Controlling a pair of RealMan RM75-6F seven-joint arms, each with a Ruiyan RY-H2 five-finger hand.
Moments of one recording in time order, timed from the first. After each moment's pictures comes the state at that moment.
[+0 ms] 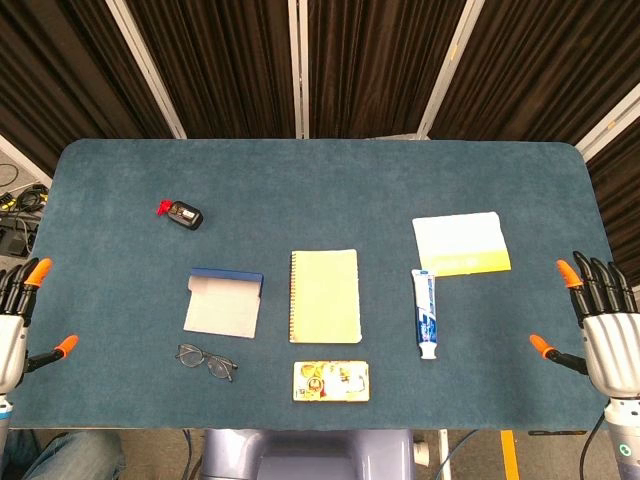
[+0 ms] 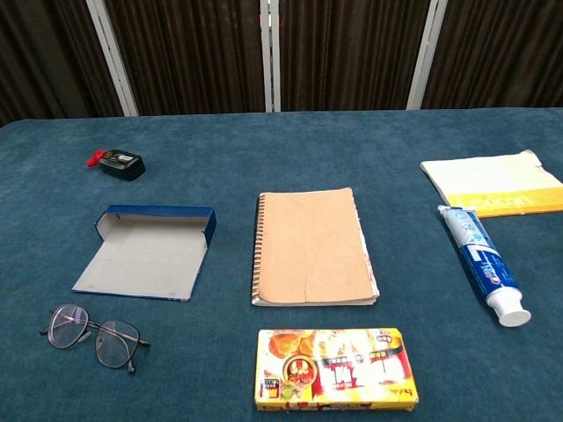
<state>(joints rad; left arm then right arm) -0.11 -1.13 -0.02 -1.73 1.49 1.62 0.10 0.09 -1.02 0.12 -1.73 -1.60 1.61 -0.16</state>
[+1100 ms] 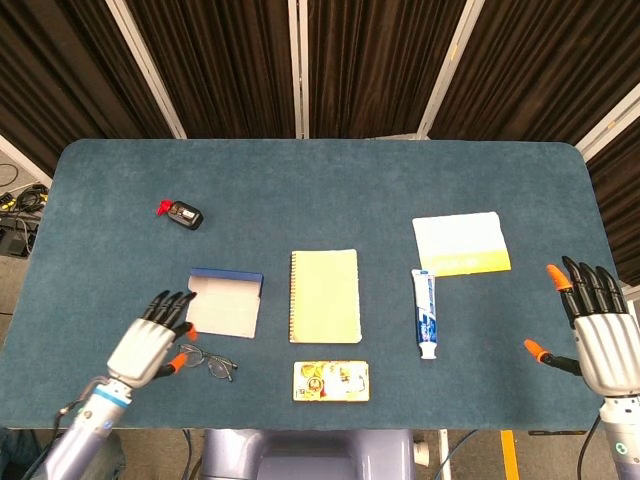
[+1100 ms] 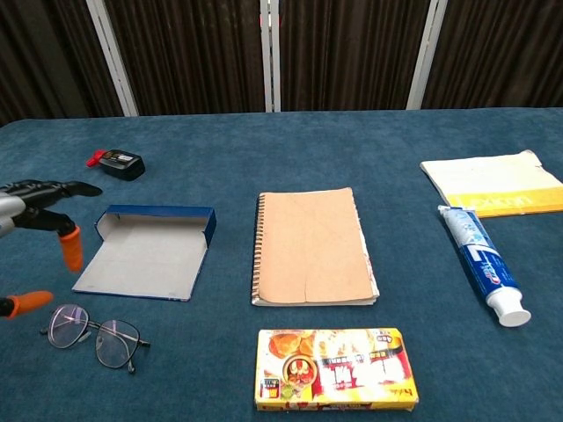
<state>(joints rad) -0.30 -1.40 0.02 -1.64 1.56 1.19 0.35 0.10 -1.01 0.11 -1.75 -1.58 1.55 -0.13</state>
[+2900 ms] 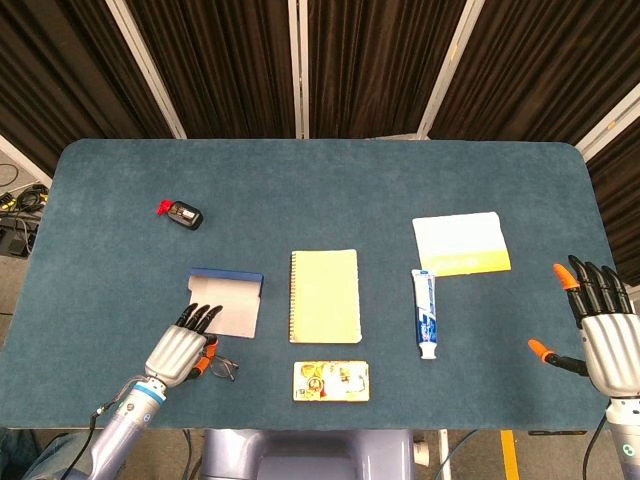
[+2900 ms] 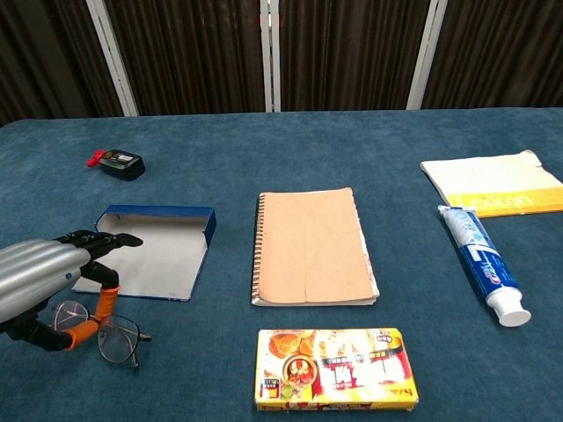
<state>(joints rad) -0.36 -1.57 0.03 -1.53 1.43 1.11 0.41 0.10 -0.99 0.10 -1.74 -1.58 1.56 -0.09</state>
